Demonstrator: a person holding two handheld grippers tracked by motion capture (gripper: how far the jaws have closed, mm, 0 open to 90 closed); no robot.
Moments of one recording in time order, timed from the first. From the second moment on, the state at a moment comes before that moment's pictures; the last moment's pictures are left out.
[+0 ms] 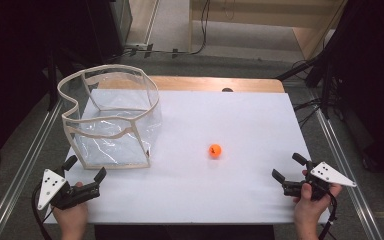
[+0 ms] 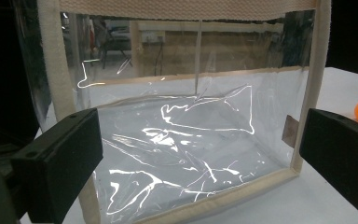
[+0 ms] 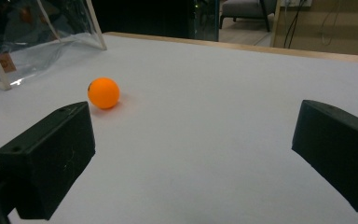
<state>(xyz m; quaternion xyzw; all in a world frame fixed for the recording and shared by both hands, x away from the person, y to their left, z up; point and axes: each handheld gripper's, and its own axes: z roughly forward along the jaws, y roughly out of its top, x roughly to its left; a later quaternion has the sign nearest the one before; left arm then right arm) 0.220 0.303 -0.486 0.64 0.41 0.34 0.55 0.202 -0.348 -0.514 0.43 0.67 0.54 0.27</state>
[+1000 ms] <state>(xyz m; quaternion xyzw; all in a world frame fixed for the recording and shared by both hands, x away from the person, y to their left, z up) 0.218 0.297 -0.487 0.66 0.39 0.35 0.54 0.218 -0.329 -0.485 0.36 0.74 0.54 0.21</state>
